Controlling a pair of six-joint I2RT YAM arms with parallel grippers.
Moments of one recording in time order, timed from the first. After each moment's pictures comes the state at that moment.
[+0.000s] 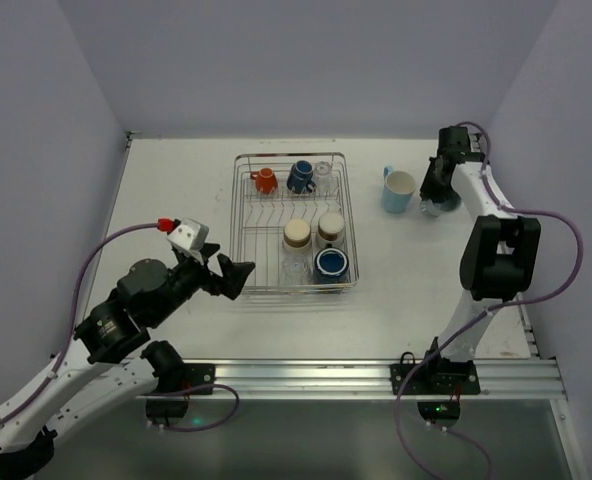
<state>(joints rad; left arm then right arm) -0.82 0.49 0.74 -0.43 -0.18 -0.27 -0.05 1.83 1.51 -0.71 0.12 0.33</state>
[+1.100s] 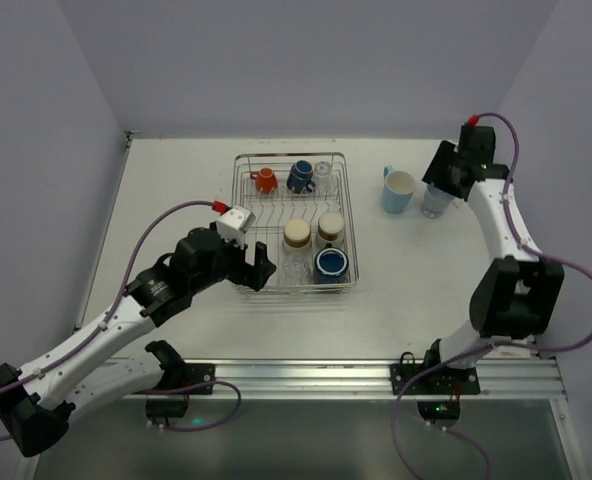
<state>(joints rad) -0.74 0.81 0.76 -0.41 -0.04 -0.29 -0.08 1.72 1.52 -0.65 0.07 0.35</state>
